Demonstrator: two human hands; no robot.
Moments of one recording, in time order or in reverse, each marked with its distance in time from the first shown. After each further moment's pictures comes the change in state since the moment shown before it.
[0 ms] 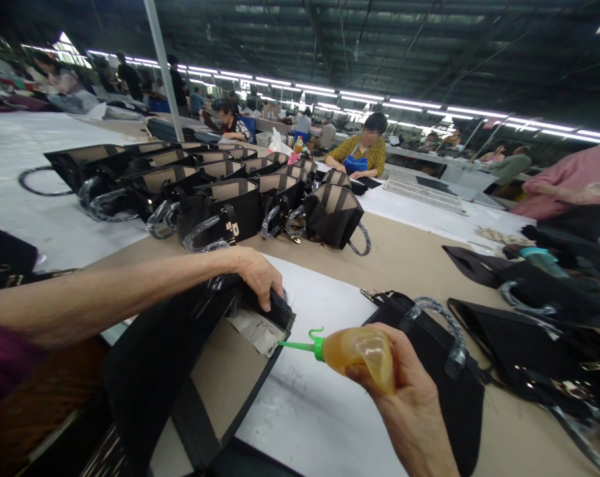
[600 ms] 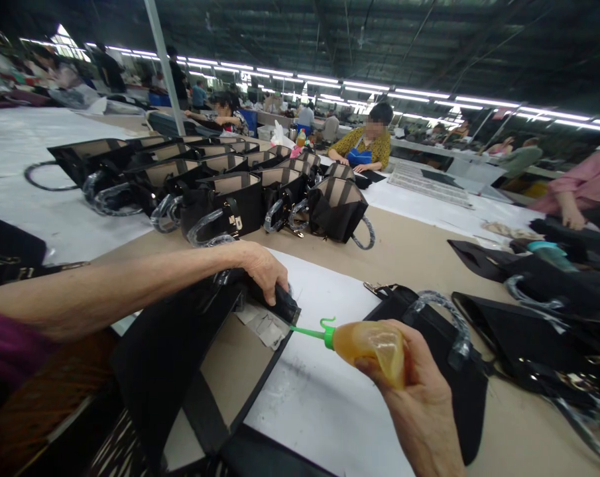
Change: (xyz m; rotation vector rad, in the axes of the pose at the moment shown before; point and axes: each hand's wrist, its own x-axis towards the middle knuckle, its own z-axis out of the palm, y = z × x) left_hand -0.001 0.005 0.000 0.174 -0.029 0.018; right_hand -0.001 0.010 -0.003 -0.042 0.124 -0.042
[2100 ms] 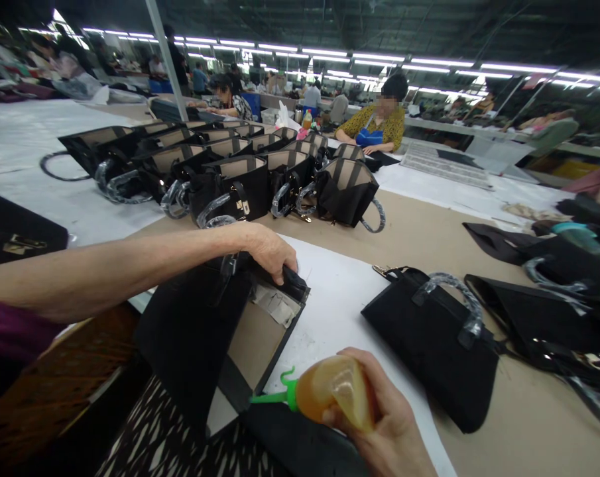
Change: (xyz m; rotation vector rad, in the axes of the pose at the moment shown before) left_hand -0.027 0.033 0.003 0.194 0.066 -0.100; right_hand -0.058 0.016 0.006 0.097 -0.404 0.169
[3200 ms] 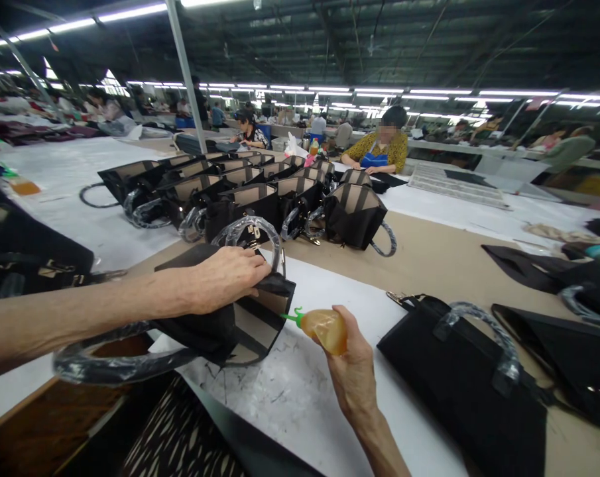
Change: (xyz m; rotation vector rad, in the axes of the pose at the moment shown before) left_hand -0.076 0.002 0.052 0.461 0.650 -0.267; right_hand 0.100 0.015 0.048 -0.236 0.187 -0.414
